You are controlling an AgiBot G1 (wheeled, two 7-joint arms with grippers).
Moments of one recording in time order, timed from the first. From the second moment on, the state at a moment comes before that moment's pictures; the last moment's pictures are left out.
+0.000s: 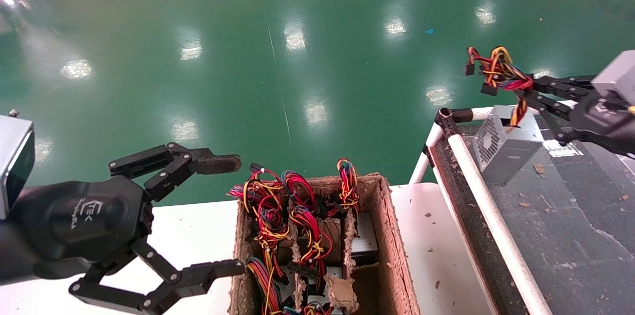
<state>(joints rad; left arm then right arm) -1.10 0.58 0.37 -1.26 0.67 1.46 -0.14 1.01 -0.55 -0.19 1.30 -1.33 -0.77 0.12</state>
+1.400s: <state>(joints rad) -1.10 0.58 0.37 -1.26 0.67 1.46 -0.14 1.20 -0.69 -0.30 1.17 -1.47 -0.78 0.17</state>
